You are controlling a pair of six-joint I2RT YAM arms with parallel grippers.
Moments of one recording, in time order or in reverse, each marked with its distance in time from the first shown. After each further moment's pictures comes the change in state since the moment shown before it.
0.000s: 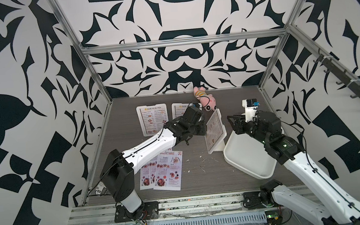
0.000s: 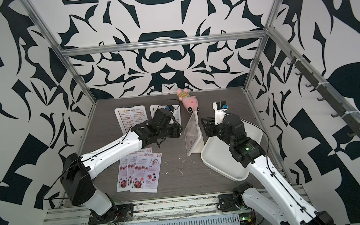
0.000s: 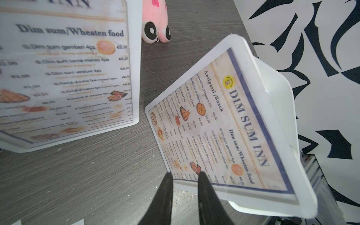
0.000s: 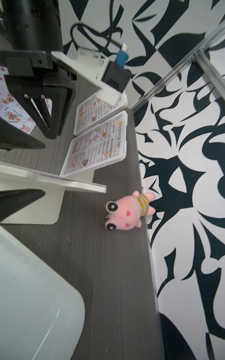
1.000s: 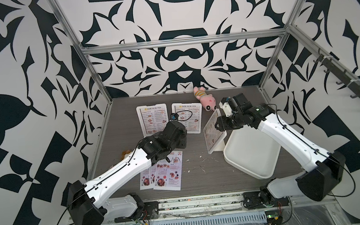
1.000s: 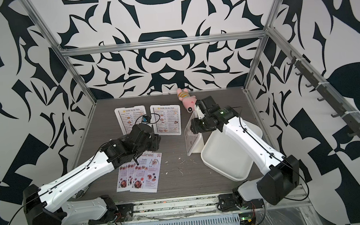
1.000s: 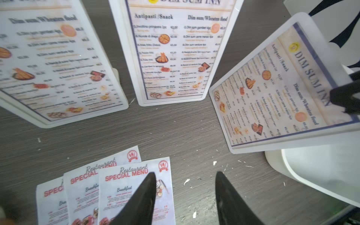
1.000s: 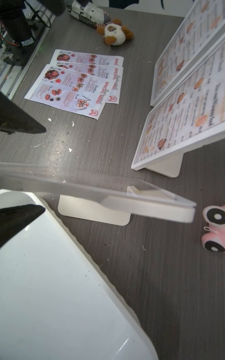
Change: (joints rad) left arm 0.025 -0.426 -0.280 -0.195 -0.304 0.047; right arm 0.095 0.537 0.506 -0.639 -0.052 -0.057
